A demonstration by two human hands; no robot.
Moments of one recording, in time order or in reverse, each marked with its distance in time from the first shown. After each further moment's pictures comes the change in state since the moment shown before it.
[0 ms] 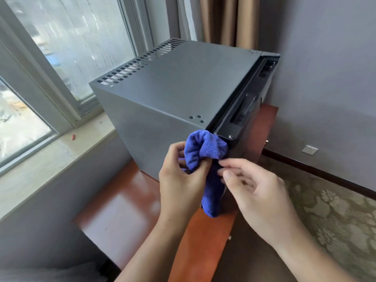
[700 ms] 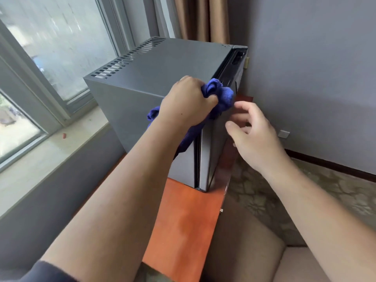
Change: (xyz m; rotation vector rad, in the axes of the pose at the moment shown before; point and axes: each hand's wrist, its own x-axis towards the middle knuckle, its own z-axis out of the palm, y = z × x) left_hand 0.065 0.088 0.007 0.757 -0.371 0.405; right_hand -0.011 -0.034 -0.014 -0.192 0.258 0.084
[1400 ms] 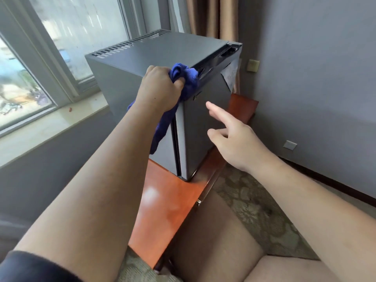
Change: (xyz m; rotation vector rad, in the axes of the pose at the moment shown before) left_hand -0.029 0.030 0.027 0.012 0.194 -0.264; right_hand -0.013 0.054 -0.076 -0.084 -0.421 -0.208
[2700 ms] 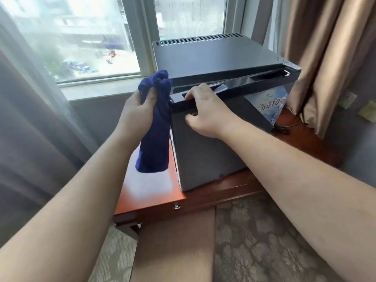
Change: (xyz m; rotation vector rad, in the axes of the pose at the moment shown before) left_hand -0.070 0.070 0.085 -0.469 0.647 -0.518; right_hand 0.191 0.059 -0.064 -0.236 -0.525 -0.775
